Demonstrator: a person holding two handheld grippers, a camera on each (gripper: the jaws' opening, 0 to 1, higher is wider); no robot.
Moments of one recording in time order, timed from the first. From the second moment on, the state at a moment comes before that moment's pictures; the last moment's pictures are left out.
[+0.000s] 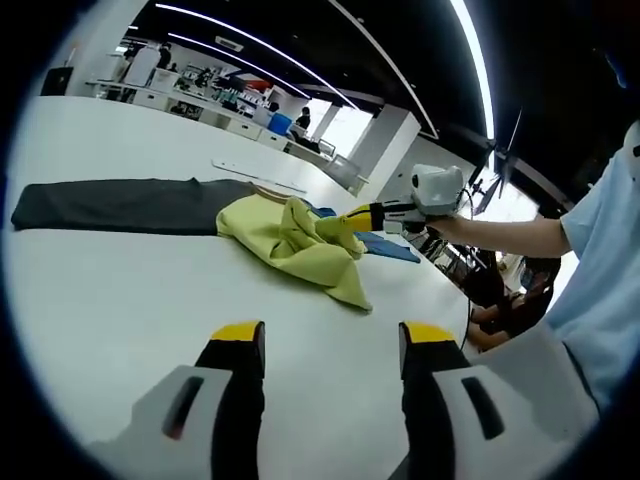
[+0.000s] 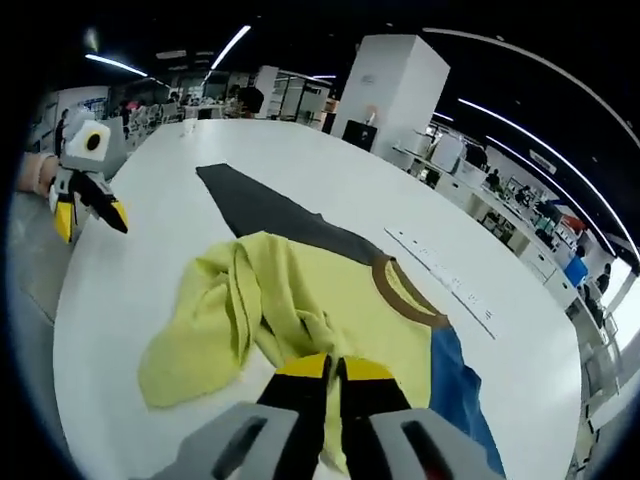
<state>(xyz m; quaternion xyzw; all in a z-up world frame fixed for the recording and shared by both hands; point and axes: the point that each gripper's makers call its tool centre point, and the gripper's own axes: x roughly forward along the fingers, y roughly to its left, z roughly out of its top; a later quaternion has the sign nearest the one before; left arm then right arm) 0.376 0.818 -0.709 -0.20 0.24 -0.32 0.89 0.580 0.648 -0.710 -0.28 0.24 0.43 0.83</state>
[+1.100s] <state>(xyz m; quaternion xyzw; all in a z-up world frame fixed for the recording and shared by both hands) 0.377 0.823 -0.711 -0.20 0.25 -0.31 0.90 0.623 0.646 -0.735 -0.22 0.30 0.39 0.84</state>
